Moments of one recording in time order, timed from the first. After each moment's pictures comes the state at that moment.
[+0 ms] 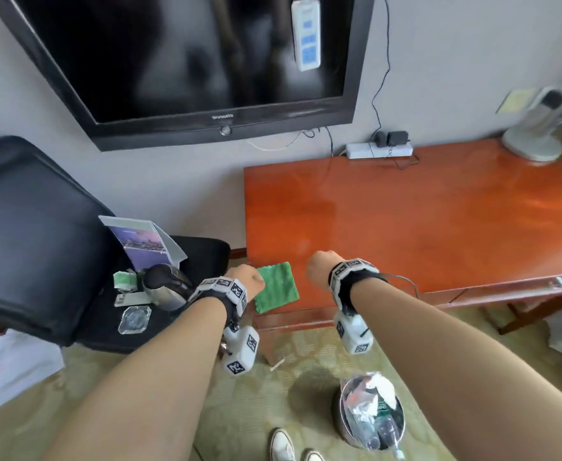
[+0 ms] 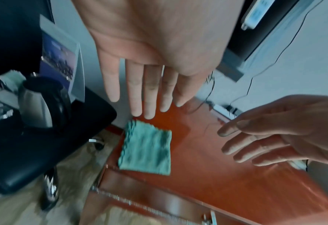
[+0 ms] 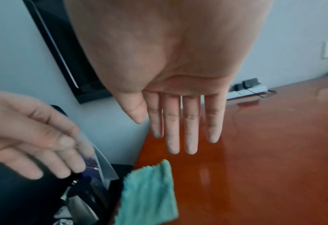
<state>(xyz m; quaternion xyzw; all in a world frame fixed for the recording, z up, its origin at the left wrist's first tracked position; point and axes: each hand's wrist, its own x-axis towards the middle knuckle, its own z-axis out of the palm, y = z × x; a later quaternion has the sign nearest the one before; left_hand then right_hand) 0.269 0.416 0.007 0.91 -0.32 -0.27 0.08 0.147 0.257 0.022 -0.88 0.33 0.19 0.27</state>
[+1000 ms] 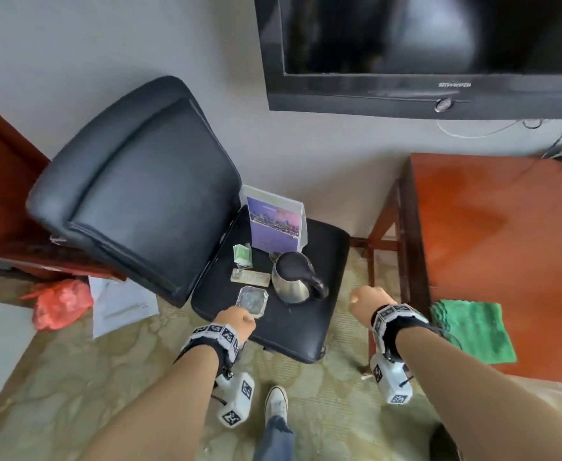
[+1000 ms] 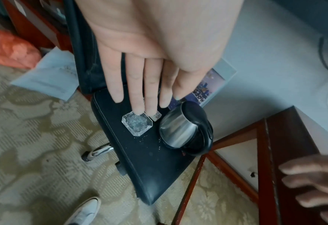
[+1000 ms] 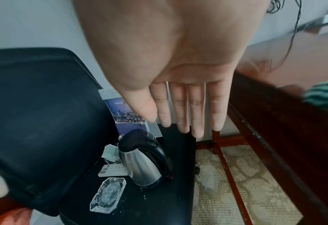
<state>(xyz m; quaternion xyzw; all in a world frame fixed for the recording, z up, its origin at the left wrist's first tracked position) 0.539 0.734 -0.142 0.91 -0.07 -0.39 0.10 0.420 0.466 -0.103 -0.88 0.31 0.28 0.24</state>
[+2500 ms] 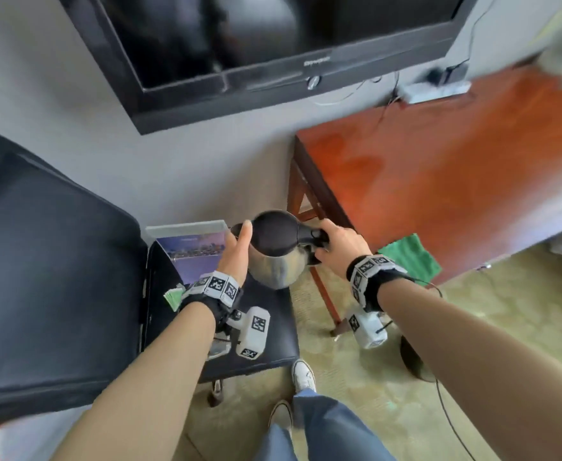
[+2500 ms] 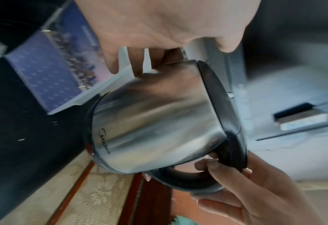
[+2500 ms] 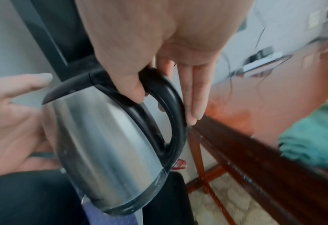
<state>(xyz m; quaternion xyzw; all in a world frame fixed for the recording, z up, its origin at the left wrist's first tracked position) 0.602 0.569 -0.040 0.75 -0.18 -0.42 0.49 0.428 0.452 -0.023 -0.86 0.45 0.00 0.25</state>
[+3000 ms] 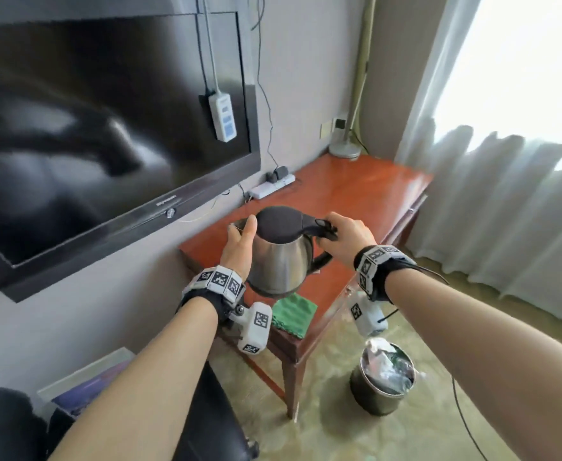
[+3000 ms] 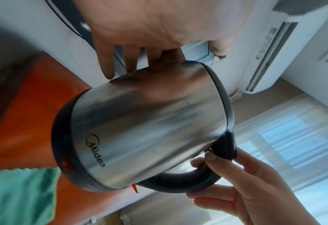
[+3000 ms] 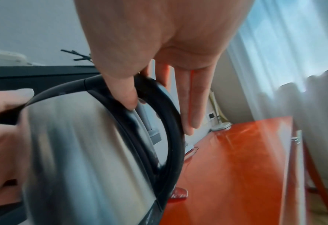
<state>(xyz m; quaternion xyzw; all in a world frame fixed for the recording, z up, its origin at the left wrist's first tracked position) 0.412 0.443 0.135 0.63 -0.47 -0.40 0.48 0.188 0.418 0.158 -0.75 0.61 -0.21 0.15</state>
